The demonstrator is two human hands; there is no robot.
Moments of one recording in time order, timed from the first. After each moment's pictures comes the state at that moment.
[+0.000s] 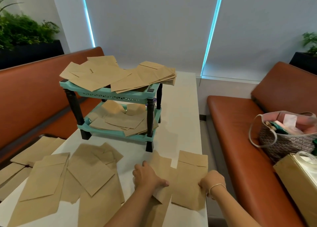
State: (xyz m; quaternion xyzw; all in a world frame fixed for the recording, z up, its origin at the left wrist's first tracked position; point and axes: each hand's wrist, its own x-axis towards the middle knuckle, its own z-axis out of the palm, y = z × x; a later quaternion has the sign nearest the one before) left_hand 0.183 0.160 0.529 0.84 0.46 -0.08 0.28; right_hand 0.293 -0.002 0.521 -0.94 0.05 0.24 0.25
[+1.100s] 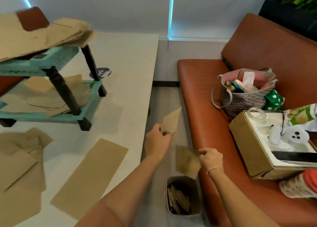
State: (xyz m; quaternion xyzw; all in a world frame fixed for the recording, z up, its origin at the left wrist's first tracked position) left_hand 0.323 -0.035 0.541 0.83 0.31 0.11 0.45; right_hand 0.389 -0.198 0.474 -0.95 0.03 0.16 0.27
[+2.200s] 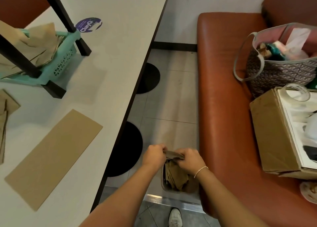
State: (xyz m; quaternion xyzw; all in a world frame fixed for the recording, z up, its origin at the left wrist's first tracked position) left_hand 0.331 -0.074 0.386 0.87 0.33 -0.19 0.29; right_hand 0.401 -0.197 0.365 -0.87 -0.29 0.34 0.19
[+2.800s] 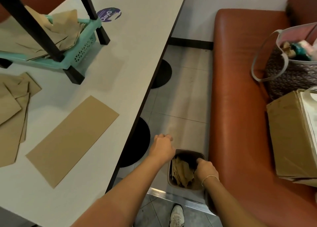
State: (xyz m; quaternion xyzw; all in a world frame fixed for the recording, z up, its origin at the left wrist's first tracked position) left_hand 0.320 -0.062 0.396 0.88 0.32 -0.17 0.30; right_hand 0.378 -0.215 0.326 -0.91 -0.15 0.39 0.02
